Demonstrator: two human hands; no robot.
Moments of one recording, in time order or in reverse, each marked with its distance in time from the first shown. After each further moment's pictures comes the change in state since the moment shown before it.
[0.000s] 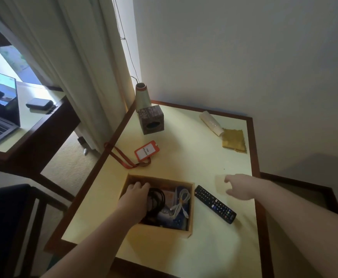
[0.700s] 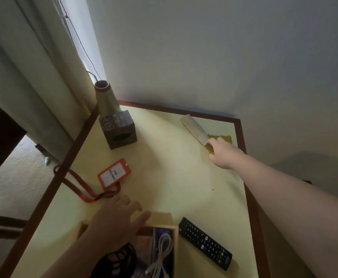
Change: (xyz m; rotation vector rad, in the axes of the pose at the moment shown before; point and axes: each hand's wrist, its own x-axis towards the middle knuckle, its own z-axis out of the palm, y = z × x) left_hand 0.097 0.033 -0.042 0.051 -0.083 0.304; right_hand 0.177 0.051 -0.098 0.126 0.361 0.107
